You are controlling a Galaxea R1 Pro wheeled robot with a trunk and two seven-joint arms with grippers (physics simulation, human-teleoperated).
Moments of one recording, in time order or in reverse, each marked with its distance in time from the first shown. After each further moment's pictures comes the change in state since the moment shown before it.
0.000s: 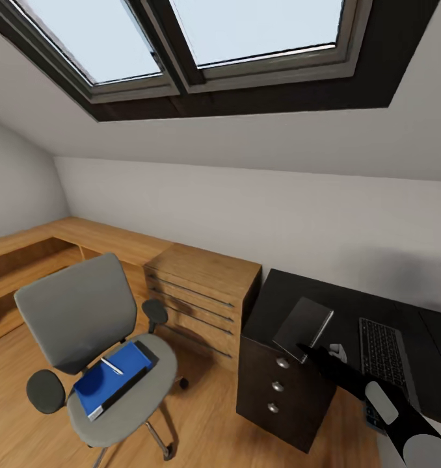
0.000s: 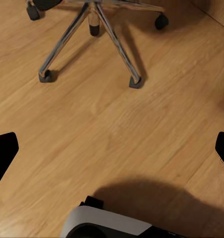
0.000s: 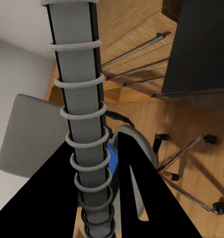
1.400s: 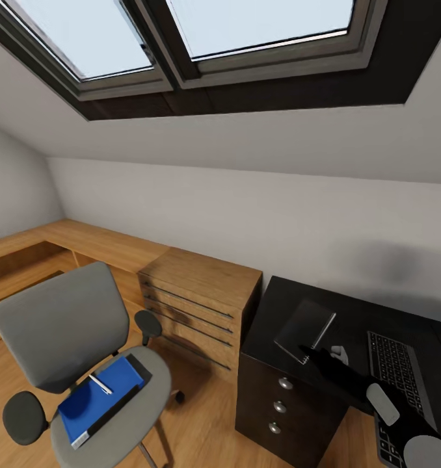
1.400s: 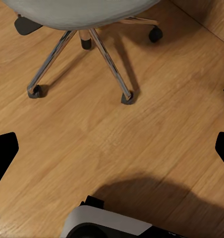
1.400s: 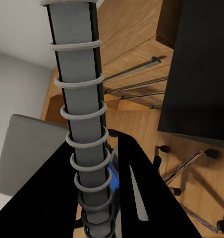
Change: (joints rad) left arm 0.000 0.000 0.001 0.000 0.002 0.000 0.001; right arm 0.000 0.001 -0.023 0.020 -0.001 0.002 -0.002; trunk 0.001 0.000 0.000
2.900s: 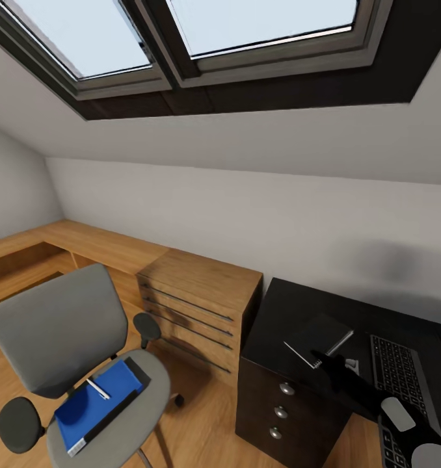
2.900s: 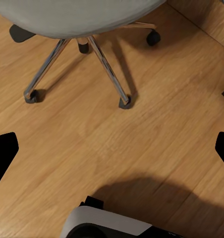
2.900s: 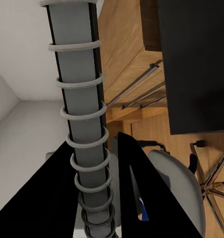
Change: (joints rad) left arm 0.000 -0.001 -0.002 0.000 -0.003 -0.002 0.000; right arm 0.000 0.000 -0.258 0.093 -0.015 0.189 -0.003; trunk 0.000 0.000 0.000
